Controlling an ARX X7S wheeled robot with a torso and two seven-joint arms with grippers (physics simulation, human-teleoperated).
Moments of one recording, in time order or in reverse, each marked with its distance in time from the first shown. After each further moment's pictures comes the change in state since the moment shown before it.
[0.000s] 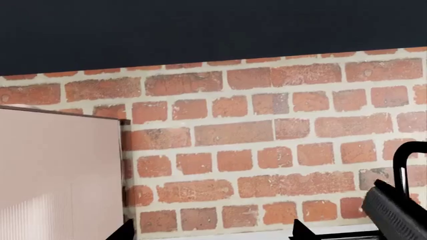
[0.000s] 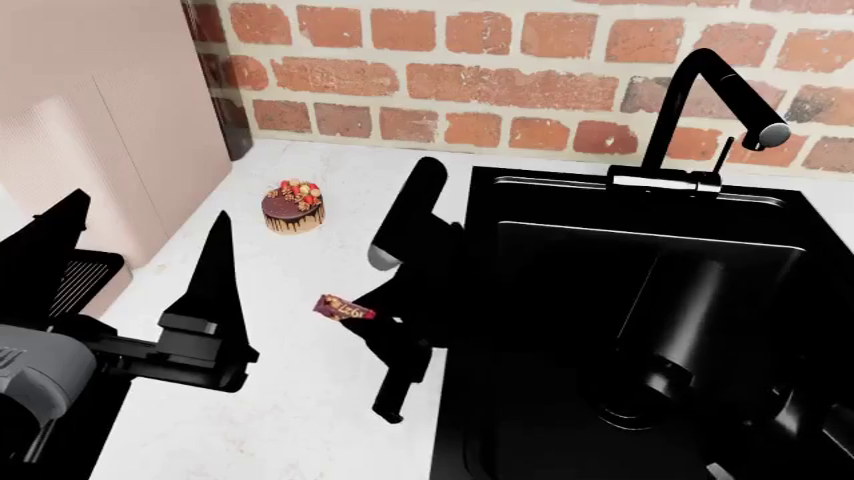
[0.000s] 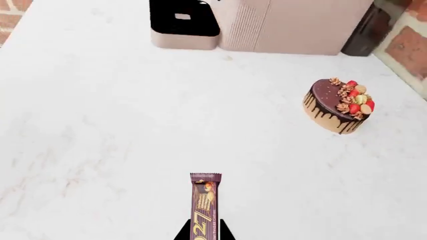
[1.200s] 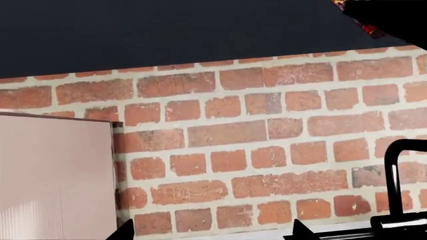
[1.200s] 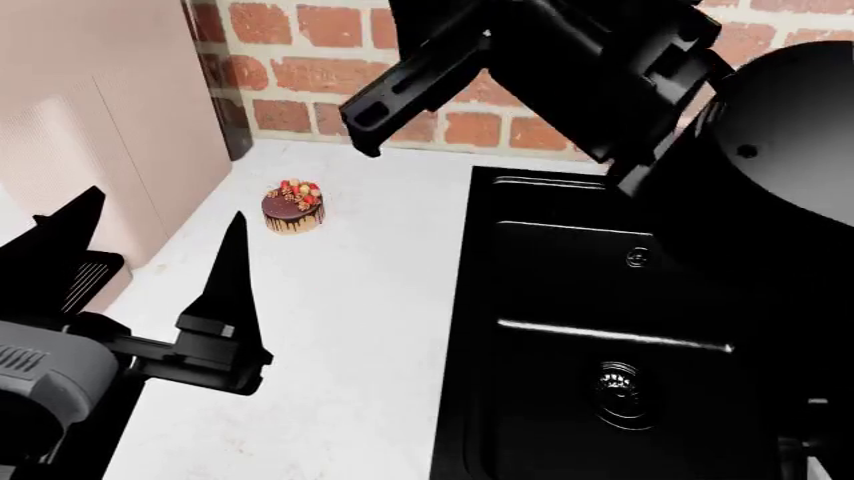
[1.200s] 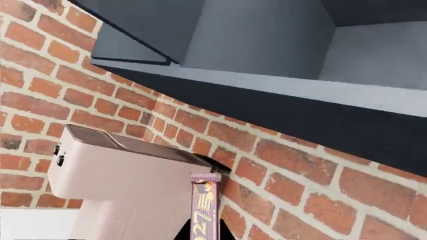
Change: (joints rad) left arm -0.072 0.014 0.051 0.024 -0.009 -0.053 -0.022; right arm 0.229 -0.055 0.516 -0.278 0.223 0.016 0.553
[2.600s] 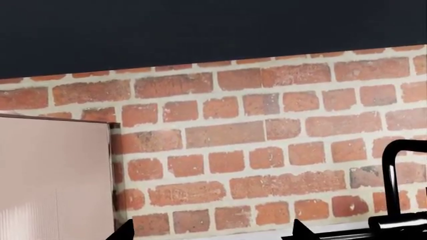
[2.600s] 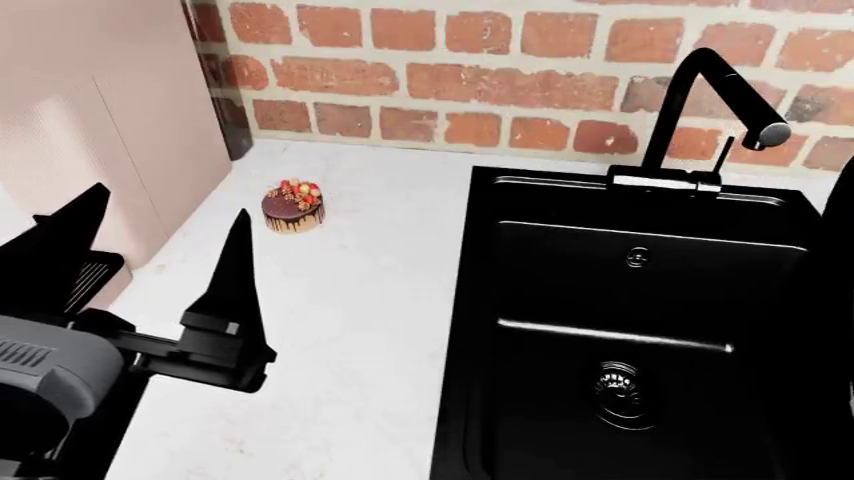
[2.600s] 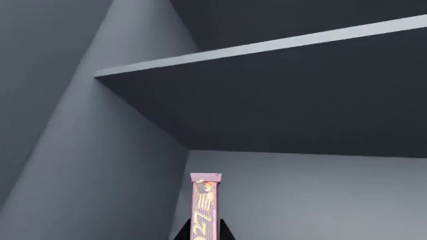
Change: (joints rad) left arm -0.033 -0.001 0.028 -0.005 -0.005 -0.001 -0.003; right arm 0.441 -0.091 -0.014 0.481 -0.343 -0.232 0.039
